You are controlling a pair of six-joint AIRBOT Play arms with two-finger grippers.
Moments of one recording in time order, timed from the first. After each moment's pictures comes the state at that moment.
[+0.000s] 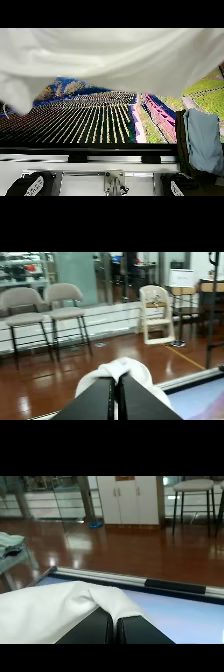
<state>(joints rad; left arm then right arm) 0.15 -0.85 2.03 0.94 -1.02 -1.25 0.04 -0.77 1.76 -1.07 1.02 1.44</state>
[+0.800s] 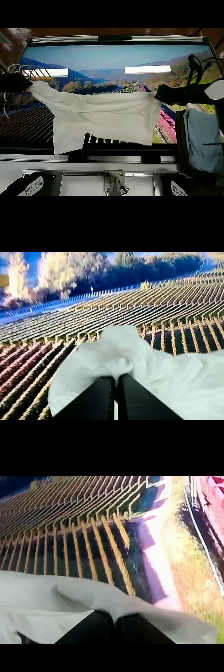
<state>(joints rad) 0.16 -1.07 1.32 1.14 -1.22 -1.35 0.04 -1.10 1.10 -1.11 1.04 1.68</state>
